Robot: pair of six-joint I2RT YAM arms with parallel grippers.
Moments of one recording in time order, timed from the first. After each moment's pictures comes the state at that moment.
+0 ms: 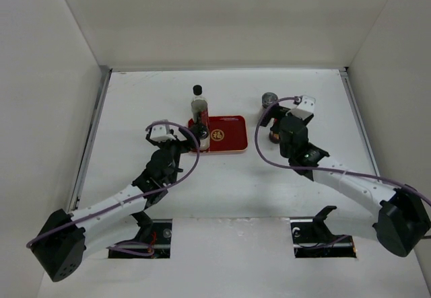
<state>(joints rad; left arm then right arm) -0.75 0.93 0.35 0.59 -0.67 -0.41 0.66 1.16 0.70 0.25 0.72 0.46</state>
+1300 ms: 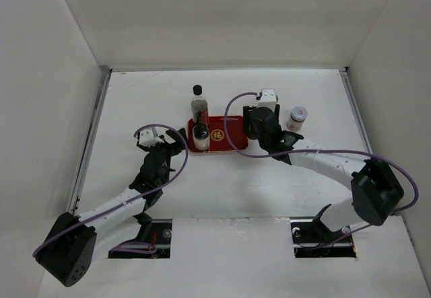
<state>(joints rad) -0.57 0.92 0.20 0.70 -0.59 -0.52 0.72 1.44 0.92 0.03 0.65 0.30</state>
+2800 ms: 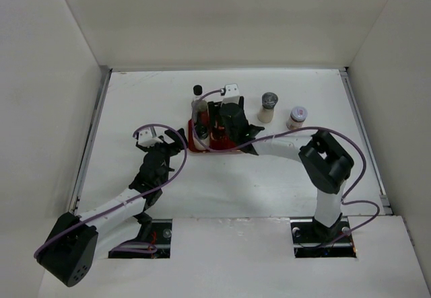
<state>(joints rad) -0.55 0.93 0.19 0.70 -0.57 -0.53 0.81 1.89 1.22 0.38 0.55 0.22</state>
